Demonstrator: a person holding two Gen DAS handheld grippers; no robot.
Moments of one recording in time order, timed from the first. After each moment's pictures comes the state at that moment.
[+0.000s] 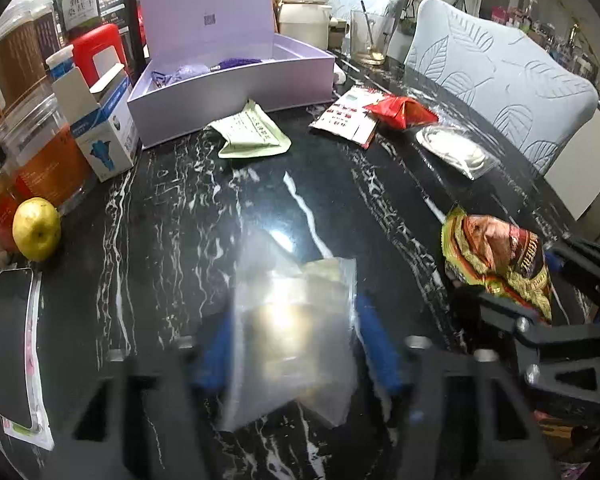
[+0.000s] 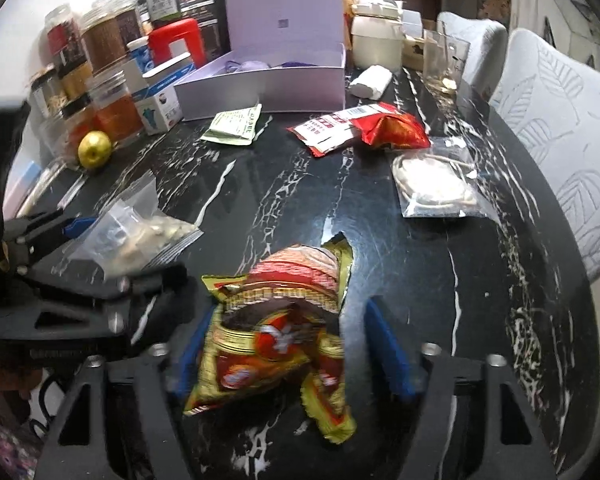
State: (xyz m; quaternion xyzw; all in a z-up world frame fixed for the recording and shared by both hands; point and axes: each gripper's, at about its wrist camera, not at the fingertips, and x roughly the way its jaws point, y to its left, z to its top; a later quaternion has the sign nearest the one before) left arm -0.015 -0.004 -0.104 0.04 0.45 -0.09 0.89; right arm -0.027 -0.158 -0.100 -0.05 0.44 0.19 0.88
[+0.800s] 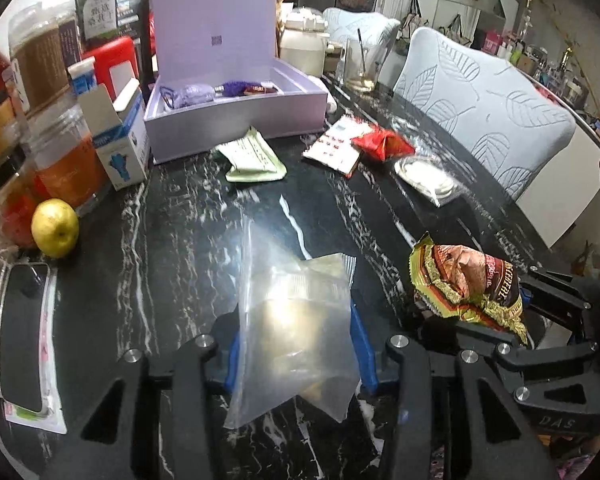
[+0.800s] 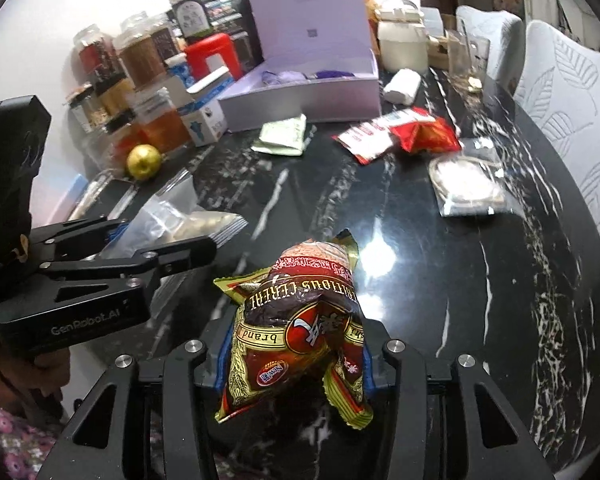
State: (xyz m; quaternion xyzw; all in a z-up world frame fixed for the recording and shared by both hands) left arm -0.038 0.010 -0.065 0.00 0.43 -0.11 0.90; right arm -0.045 -0.155 -0.076 0.01 0.44 0.25 0.86
